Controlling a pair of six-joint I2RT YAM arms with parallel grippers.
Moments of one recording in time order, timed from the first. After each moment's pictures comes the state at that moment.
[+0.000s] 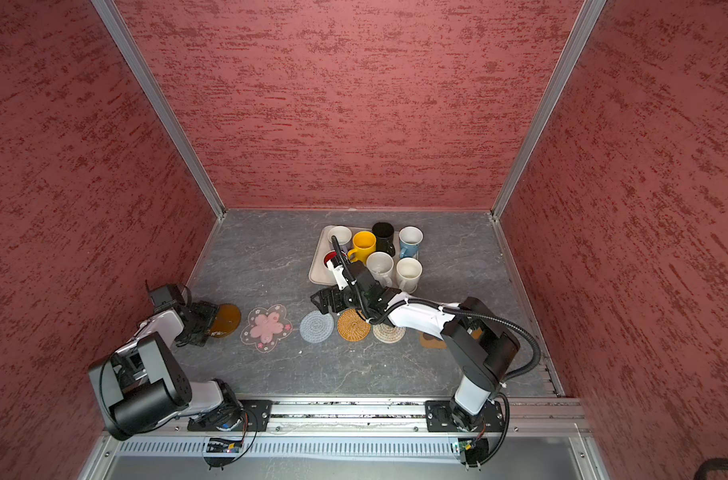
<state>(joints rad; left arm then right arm) 0.59 1.33 0.61 -0.44 0.17 -0.76 0.82 1.69 0.99 0.14 -0.26 0.47</state>
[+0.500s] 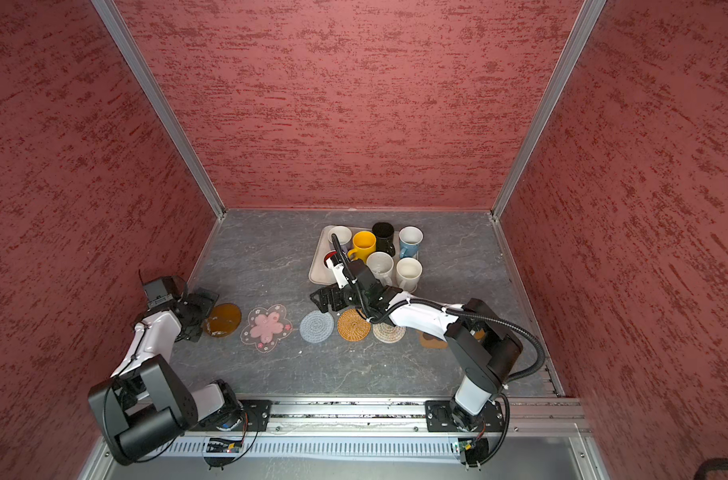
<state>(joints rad) 0.55 1.17 0.69 -0.55 0.17 -0.73 0.82 1.65 1.00 0.13 -0.26 0.46</state>
